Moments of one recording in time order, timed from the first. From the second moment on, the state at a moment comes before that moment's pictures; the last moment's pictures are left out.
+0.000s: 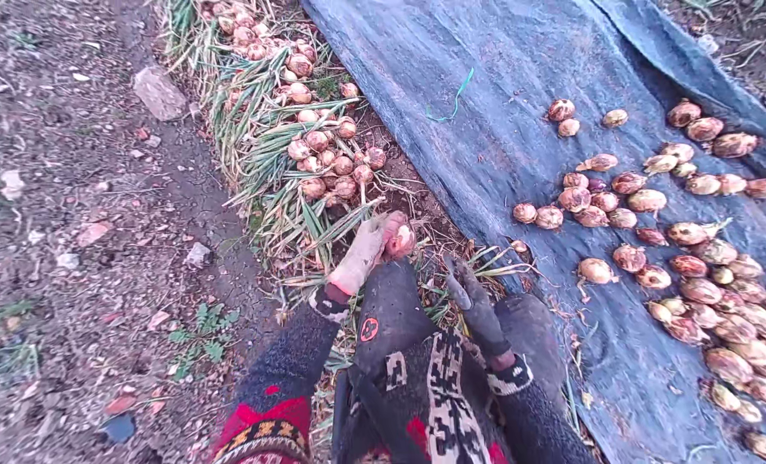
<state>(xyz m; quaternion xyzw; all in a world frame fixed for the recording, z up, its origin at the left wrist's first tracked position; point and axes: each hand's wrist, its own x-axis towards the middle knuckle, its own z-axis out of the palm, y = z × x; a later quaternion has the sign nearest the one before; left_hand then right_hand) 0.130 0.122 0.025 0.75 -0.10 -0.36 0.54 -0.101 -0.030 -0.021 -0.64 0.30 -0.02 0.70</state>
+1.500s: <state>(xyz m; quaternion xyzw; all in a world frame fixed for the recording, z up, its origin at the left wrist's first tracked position) 0.262 0.079 -0.159 0.97 0.11 -0.20 0.12 -0.152 -0.169 0.017 -0.45 0.40 -0.22 0.77</state>
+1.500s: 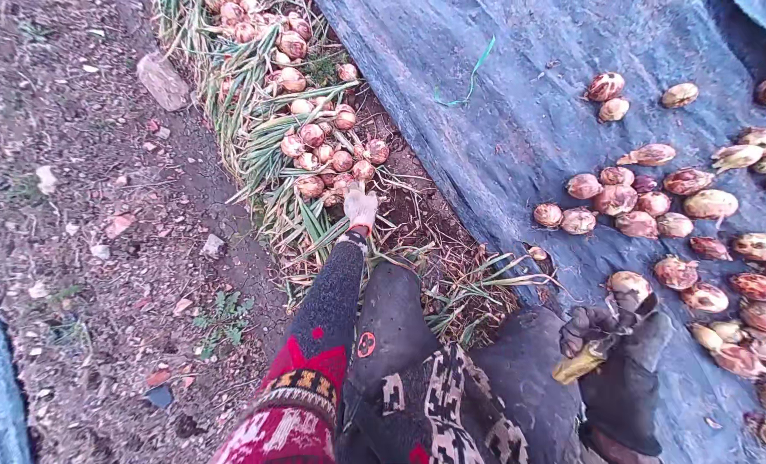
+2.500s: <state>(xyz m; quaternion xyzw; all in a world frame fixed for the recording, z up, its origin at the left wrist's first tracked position) -0.018 0.165 0.051 0.81 -0.24 -0.44 0.31 -0.153 0.003 -0.036 -0.58 0.29 -0.09 0.76</state>
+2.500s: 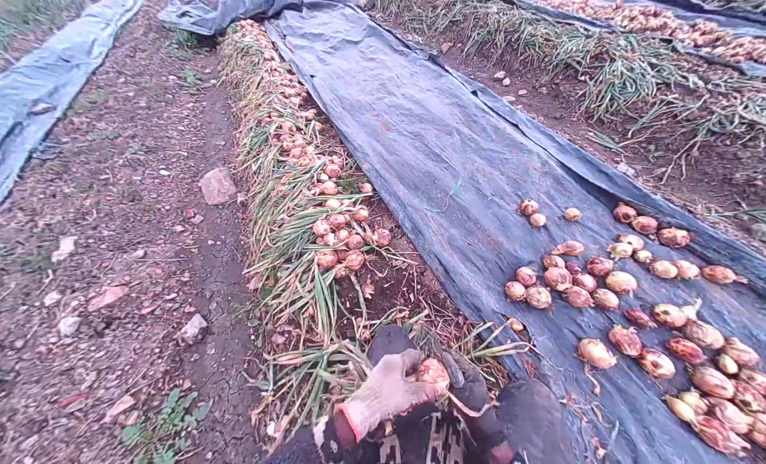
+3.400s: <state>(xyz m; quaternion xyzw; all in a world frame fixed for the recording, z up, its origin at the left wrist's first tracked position) 0.008 -0.012 0.003 0.87 -0.43 -0.10 0.23 -0.208 -0.110 0.025 -0.12 0.23 -0.23 0.94</state>
